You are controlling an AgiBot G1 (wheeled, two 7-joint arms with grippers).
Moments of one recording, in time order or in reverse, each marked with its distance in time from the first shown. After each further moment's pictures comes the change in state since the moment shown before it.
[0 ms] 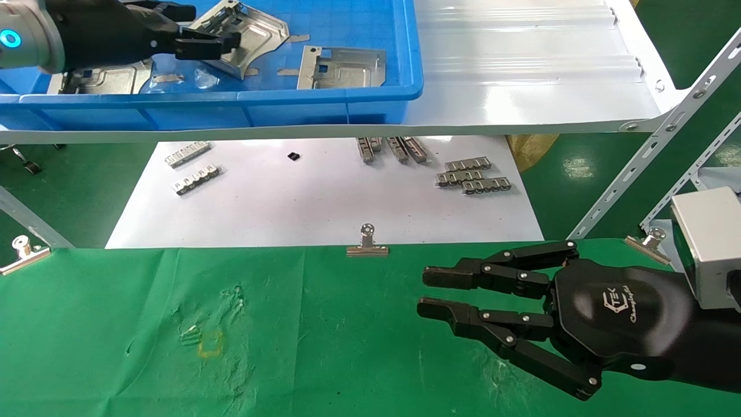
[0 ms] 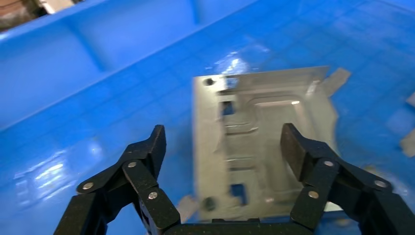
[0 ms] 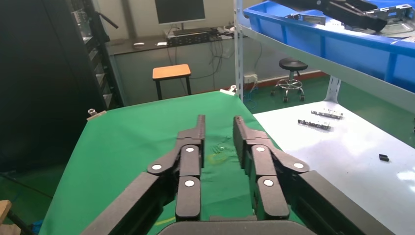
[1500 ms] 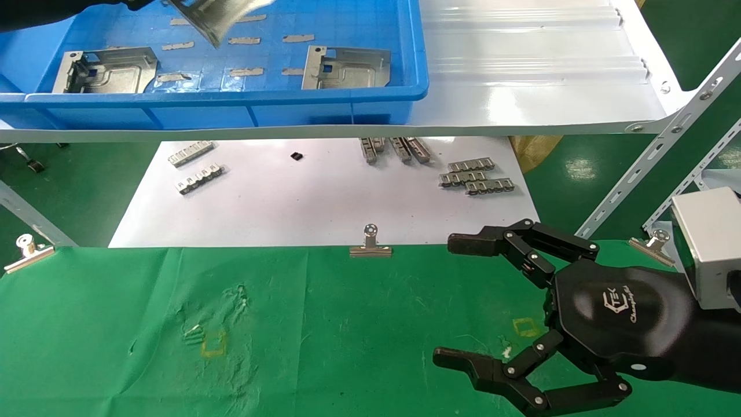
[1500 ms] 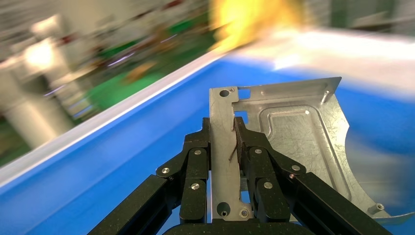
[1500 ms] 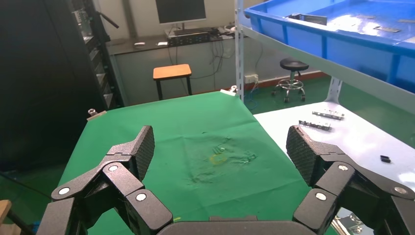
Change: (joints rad) left arm 0.018 -0.142 -0.099 -0.103 -0.192 0.491 0.153; right arm 0.000 0.000 0.000 0.000 0.000 0.000 0.000
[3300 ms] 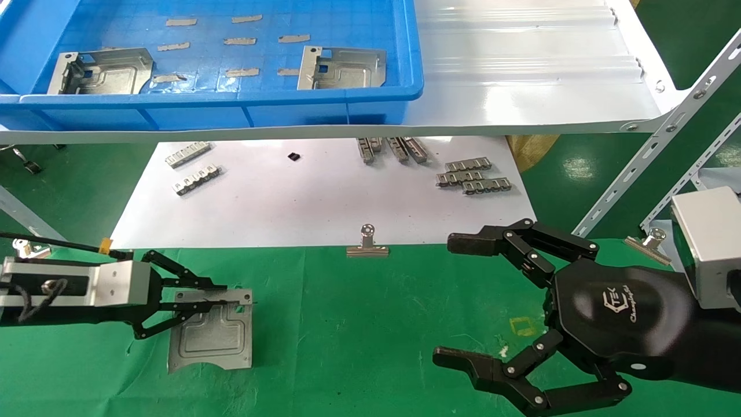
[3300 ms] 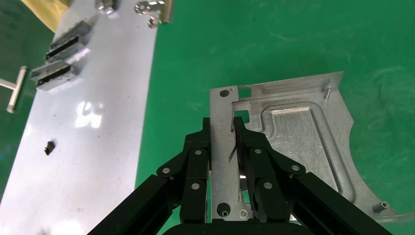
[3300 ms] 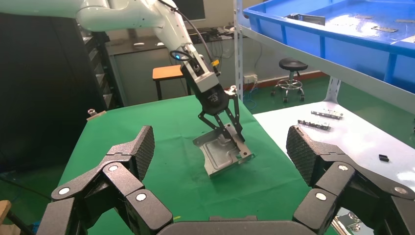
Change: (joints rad) left arm 0.358 -0.151 0.346 -0.047 0.036 0.105 0.652; right arm 0.000 0.000 0.000 0.000 0.000 0.000 0.000
